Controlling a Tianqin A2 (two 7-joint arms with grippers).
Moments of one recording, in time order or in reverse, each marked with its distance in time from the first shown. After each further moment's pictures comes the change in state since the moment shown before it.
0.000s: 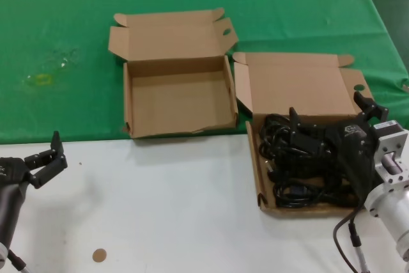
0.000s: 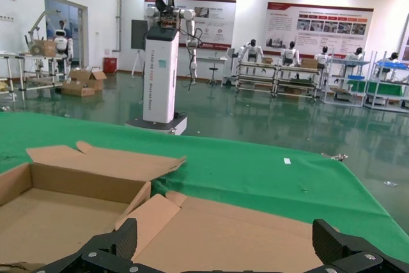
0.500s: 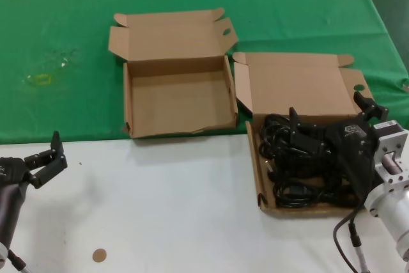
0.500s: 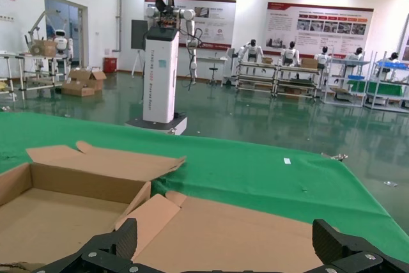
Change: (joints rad) left arm 0.000 0.000 0.000 0.000 0.000 0.000 -0.001; right arm 0.000 0.000 0.000 0.000 0.000 0.000 0.000
